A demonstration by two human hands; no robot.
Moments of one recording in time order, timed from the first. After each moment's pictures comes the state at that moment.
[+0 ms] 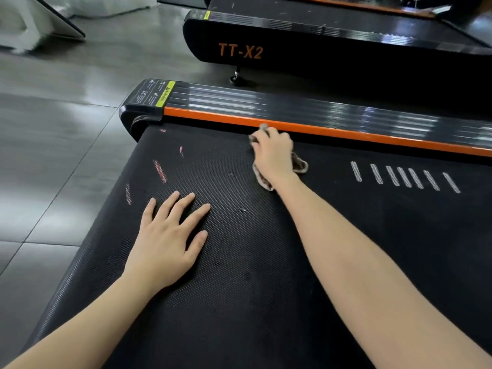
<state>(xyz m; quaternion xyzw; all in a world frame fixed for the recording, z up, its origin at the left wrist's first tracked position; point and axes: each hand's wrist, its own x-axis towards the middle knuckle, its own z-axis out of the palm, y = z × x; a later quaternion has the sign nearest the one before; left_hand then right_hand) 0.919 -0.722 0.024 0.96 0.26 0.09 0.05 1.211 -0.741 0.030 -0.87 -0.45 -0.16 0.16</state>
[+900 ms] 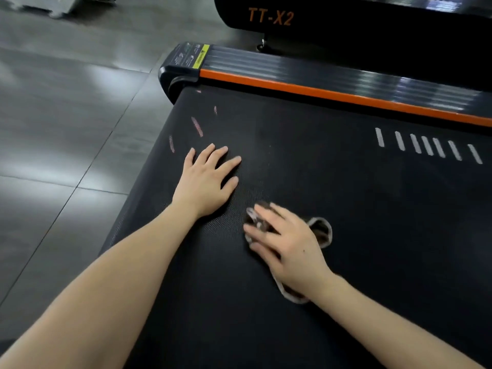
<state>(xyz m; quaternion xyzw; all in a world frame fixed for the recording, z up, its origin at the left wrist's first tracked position) 0.917 -0.721 0.022 0.96 0.27 0.08 0.06 1.002 -0.938 0.029 -0.72 -0.65 -0.01 0.24</state>
